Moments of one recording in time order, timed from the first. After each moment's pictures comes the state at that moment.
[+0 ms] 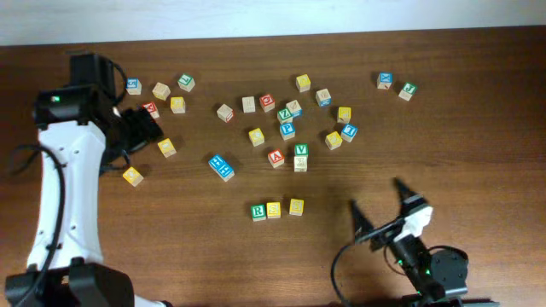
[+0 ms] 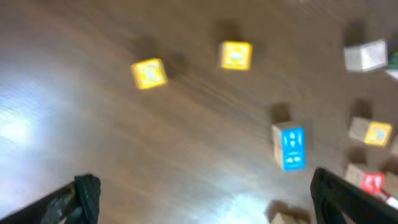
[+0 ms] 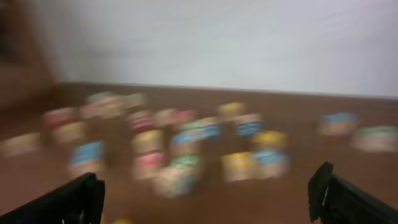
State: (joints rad) left arm 0.10 1.66 1.62 -1.31 -0.04 -0.46; right arm 0.09 0.01 0.01 -0.04 -0.42 0.14
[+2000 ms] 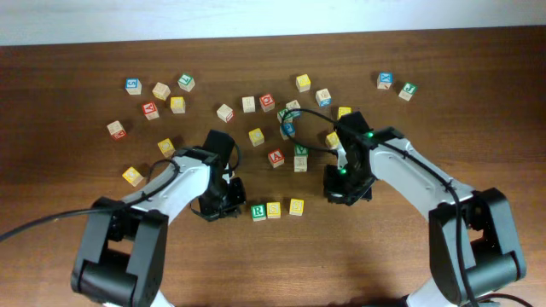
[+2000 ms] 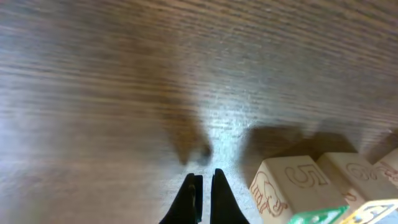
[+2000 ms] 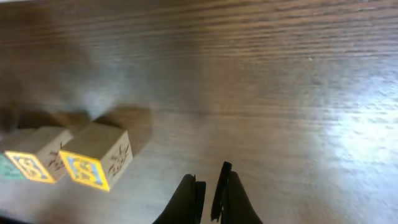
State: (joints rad) left arm -0.34 1.80 1.01 -0.82 0.27 -0.58; right arm 0.30 1.76 1.09 -0.90 -0.31 0.44
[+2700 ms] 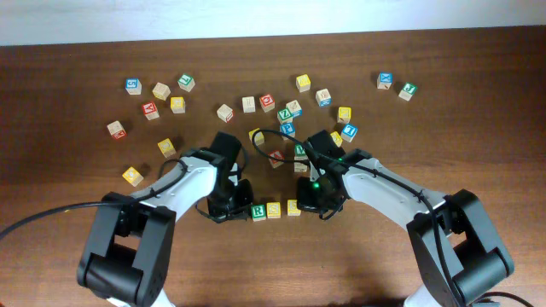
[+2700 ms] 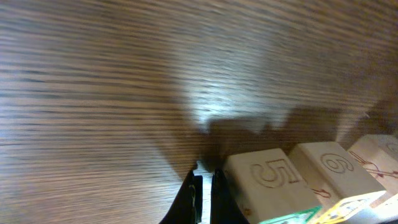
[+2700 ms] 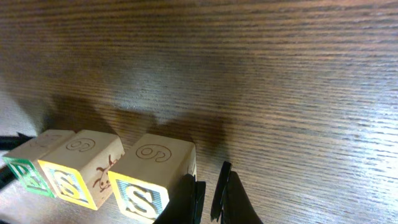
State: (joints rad) left arm -0.38 1.82 1.01 -0.78 0.35 -0.58; right arm 0.49 1.77 1.00 -0.64 -0.33 0.59
